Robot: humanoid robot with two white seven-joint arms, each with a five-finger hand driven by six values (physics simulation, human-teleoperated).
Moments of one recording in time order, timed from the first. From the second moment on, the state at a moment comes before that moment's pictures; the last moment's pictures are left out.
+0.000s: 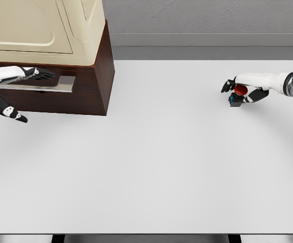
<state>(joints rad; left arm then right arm) -0.81 1.22 -0.86 -1.61 0.51 -0.15 -0.61 -0.88 -0.66 0.75 -0.89 0.30 -0.46 0.61</state>
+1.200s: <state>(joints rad) -0.76 1.23 -0.86 -1.66 0.53 -0.14 -0.61 -0.91 -0.66 0.75 -0.97 0.29 -0.49 0.61</state>
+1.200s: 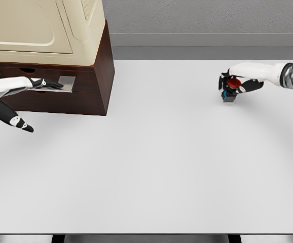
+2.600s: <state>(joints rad) -0.71 1.37 -0.85 -1.76 0.60 -0.15 -0.61 -0.92 -0.73 0.83 -1.39 0.17 -0.48 0.61</state>
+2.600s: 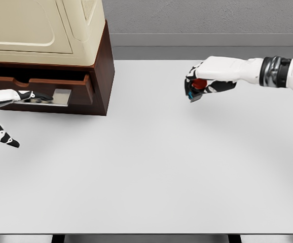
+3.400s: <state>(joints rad) -0.68 1.41 -0.85 -1.77 0.60 -0.19 -0.61 -0.96 -0.69 0.86 -1.43 0.12 -0.48 0.61</state>
